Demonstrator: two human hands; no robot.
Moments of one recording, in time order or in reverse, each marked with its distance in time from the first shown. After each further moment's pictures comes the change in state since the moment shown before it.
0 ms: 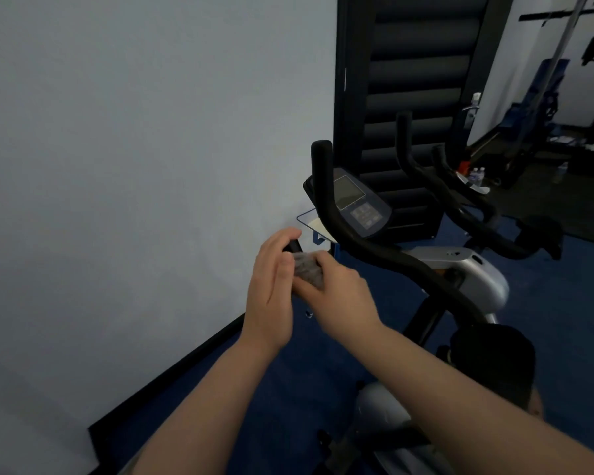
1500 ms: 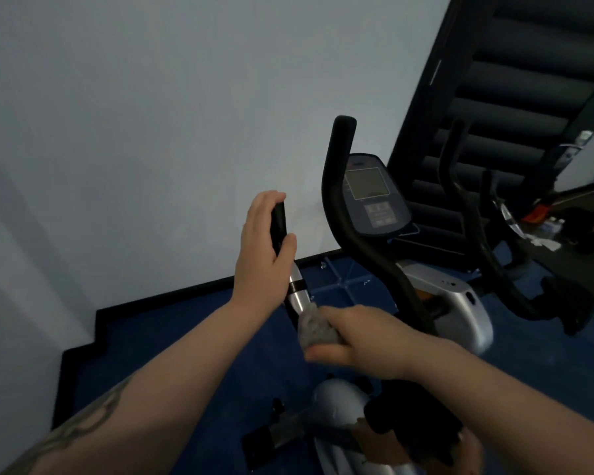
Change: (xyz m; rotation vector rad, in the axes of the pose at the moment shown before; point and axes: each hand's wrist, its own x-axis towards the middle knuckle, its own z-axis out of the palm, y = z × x) left_hand -0.010 0.004 0.054 0.333 0.314 -0.067; right_hand -0.007 0.089 -0.084 -0.335 -0.916 -0.419
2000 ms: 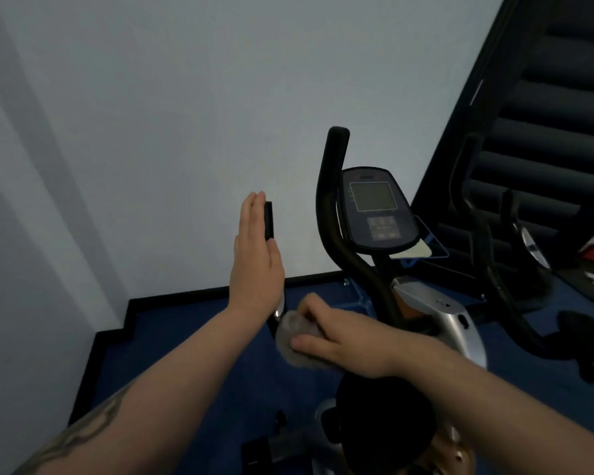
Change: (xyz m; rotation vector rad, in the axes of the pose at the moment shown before) left_hand -0.015 0.020 0.028 0.262 0.155 -0.135; right_hand -0.005 0.024 -0.015 0.078 -0.091 -0.193
